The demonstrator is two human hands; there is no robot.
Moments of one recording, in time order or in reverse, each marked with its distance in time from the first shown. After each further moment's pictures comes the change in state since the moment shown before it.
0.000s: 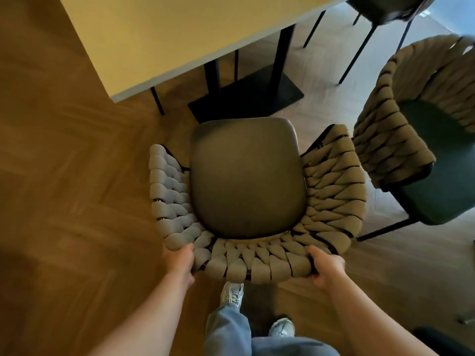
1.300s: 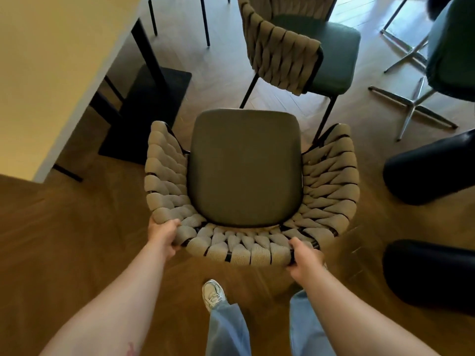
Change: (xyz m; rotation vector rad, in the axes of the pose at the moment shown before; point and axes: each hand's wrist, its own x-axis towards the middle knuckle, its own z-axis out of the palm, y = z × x) left_hand 0.093 0.157 -0.019 0.802 -0.449 0.199; right_hand -0.118 0.196 0.142 0.857 0.271 0.300
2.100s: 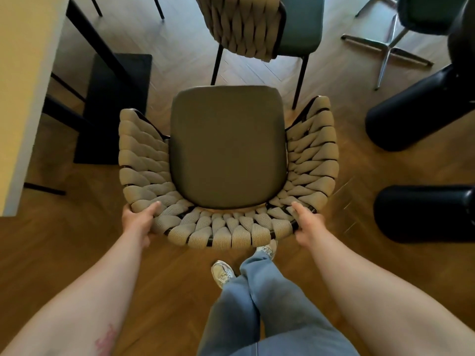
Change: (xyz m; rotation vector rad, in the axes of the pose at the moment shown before) left_hand 0.026 0.045 -0.008 0.268 0.035 0.128; right_hand -0.004 -0.033 -0.011 0.147 -0.063 -0.058
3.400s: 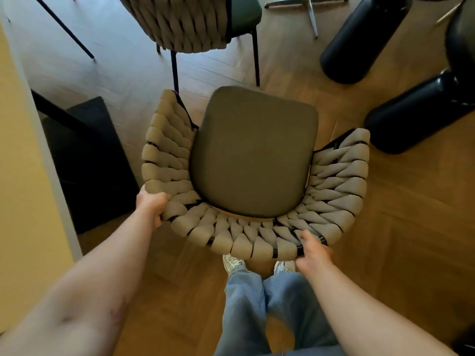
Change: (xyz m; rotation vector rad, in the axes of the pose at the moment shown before) left_hand 0.107 0.120 -0.053 0.455 -0.365 0.226; right_hand -0.091 0.233 0.109 0.558 0.346 0.207
